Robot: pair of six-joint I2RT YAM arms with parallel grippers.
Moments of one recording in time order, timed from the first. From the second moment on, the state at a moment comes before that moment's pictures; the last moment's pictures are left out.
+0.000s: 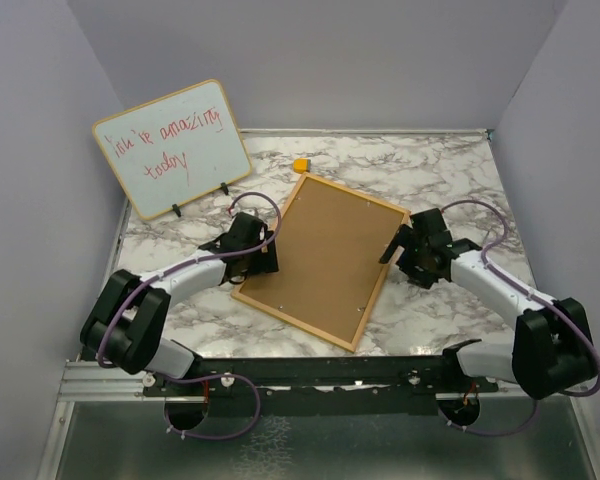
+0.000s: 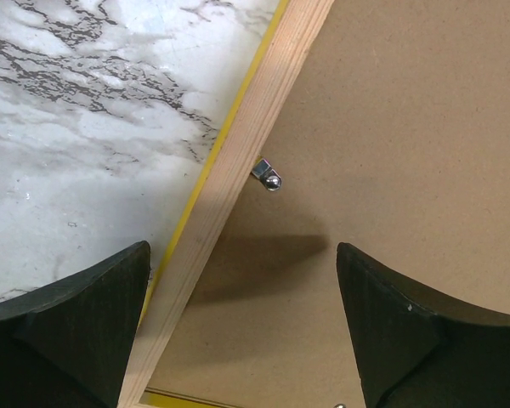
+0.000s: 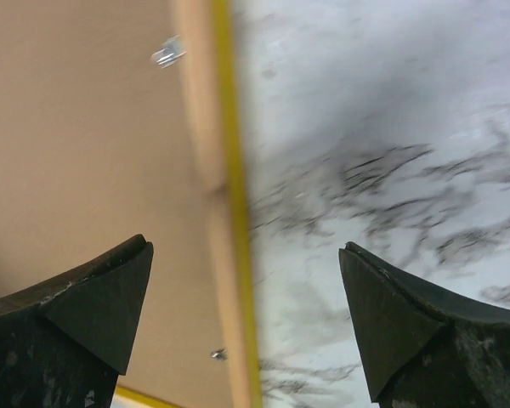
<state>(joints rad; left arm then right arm) -0.50 1.44 0.70 -0.22 -0.10 -0.55 0.38 1.25 0.74 -0.53 0.10 0.86</state>
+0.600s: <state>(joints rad) -0.66 1.36 0.61 -0.17 -0.13 -0.63 0.25 1.46 0.73 -0.29 -0.19 0.70</state>
